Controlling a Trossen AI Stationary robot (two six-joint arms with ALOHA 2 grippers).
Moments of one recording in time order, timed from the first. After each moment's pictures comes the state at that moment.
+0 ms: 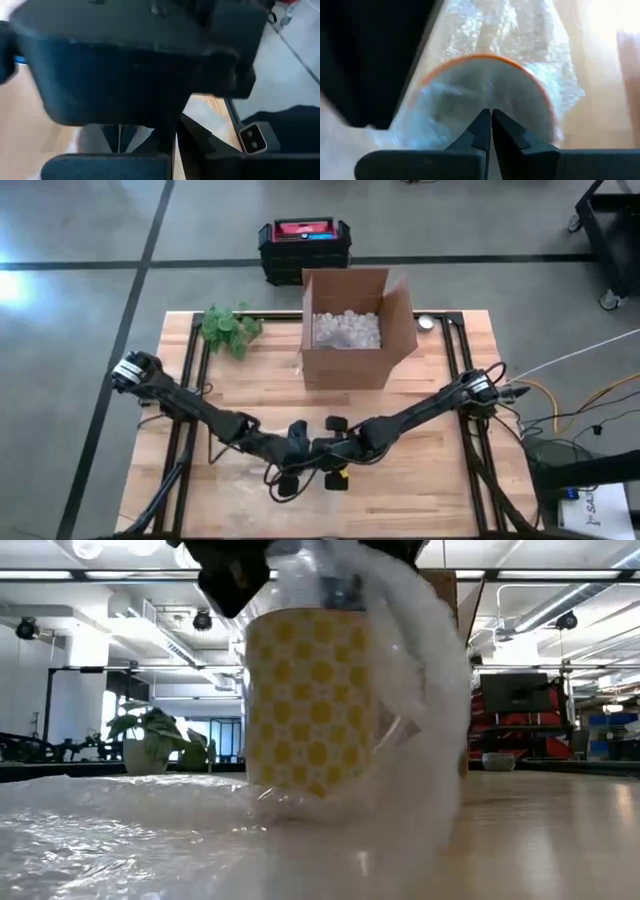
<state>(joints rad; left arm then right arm) -0.48 1.58 1.00 0.06 -0.17 -0.39 0.37 2.08 1.60 -0.61 0.16 0.34</state>
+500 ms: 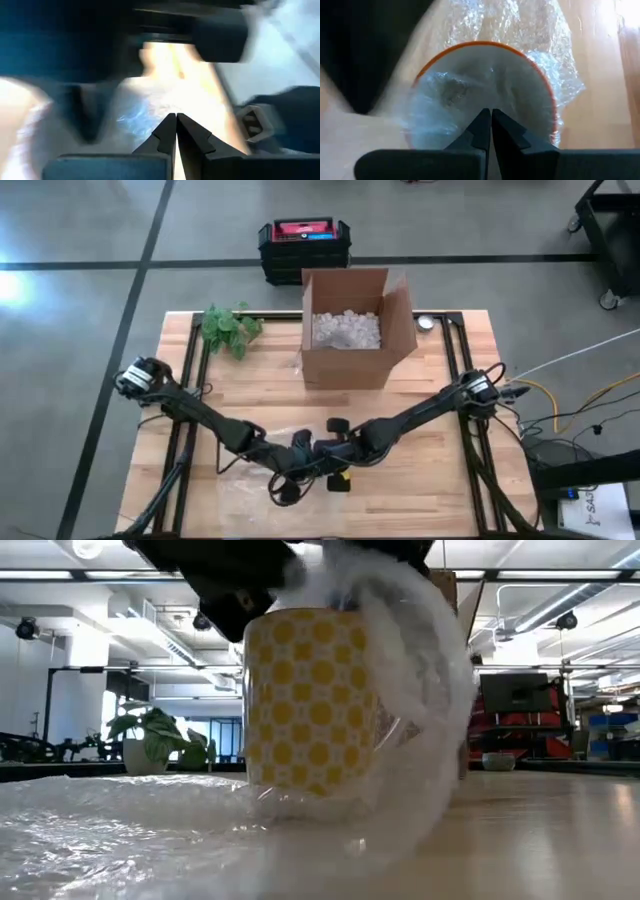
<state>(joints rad) -0.48 1.68 1.00 0.11 -0.22 -0.36 0.37 2.08 1.60 -0.64 0.16 0.34</state>
